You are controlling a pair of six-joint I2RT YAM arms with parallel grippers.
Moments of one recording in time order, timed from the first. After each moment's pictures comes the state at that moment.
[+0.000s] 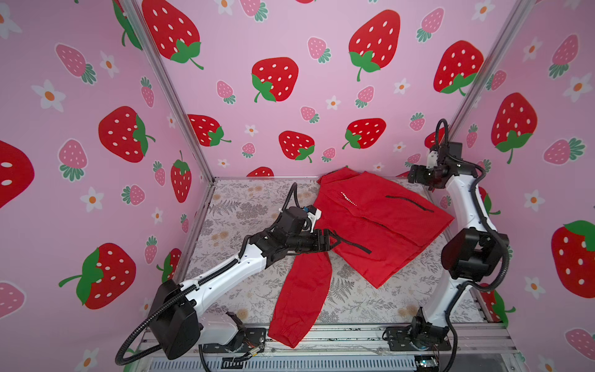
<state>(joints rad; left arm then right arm) -0.67 1.30 1.00 -0.36 0.41 -0.77 -0.05 1.88 1.91 -0.86 -0.10 0.04</state>
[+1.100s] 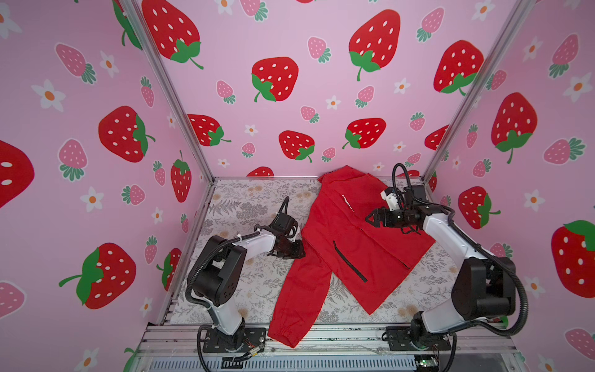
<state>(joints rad) -0.45 1.75 0.96 -0.41 0.38 -0.36 0.16 1.54 1.17 -0.60 -0.50 0.04</state>
